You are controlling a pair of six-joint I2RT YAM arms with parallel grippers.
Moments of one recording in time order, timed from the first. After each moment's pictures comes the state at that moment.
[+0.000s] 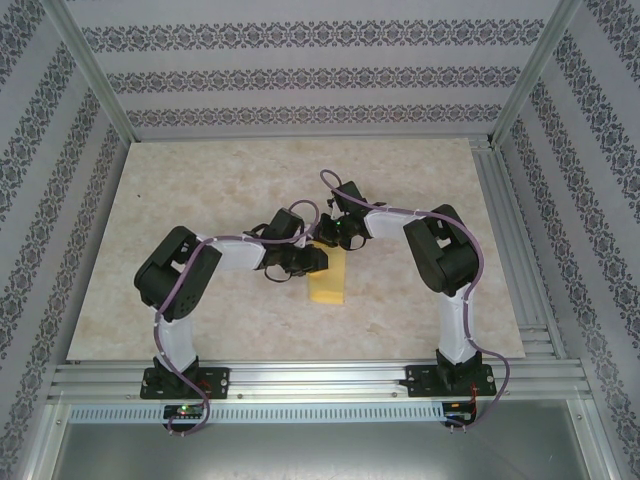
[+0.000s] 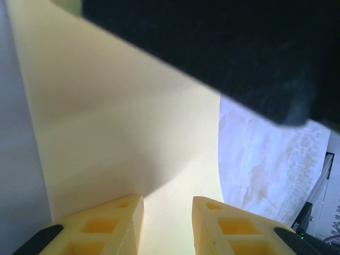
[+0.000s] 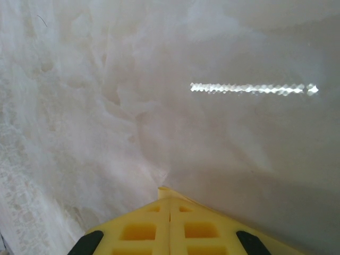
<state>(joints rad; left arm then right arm) -0.61 1.88 0.96 -0.04 0.56 -0.77 0.52 2.09 1.27 -0.20 -0.45 0.73</state>
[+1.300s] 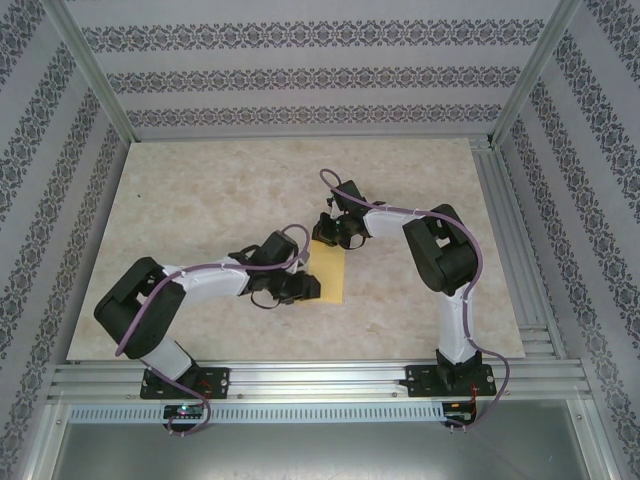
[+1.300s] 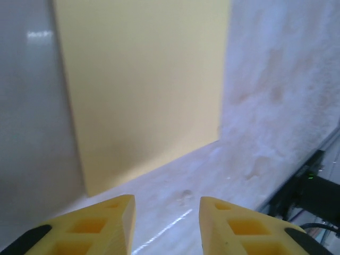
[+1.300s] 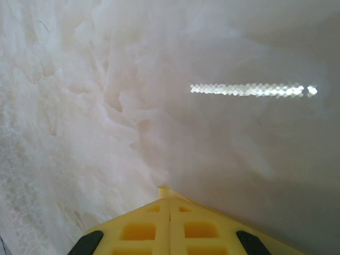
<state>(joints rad) -0.70 1.58 0.80 -0.21 0.53 -0.83 0.52 2.09 1.29 -0.21 -0.45 0.73</state>
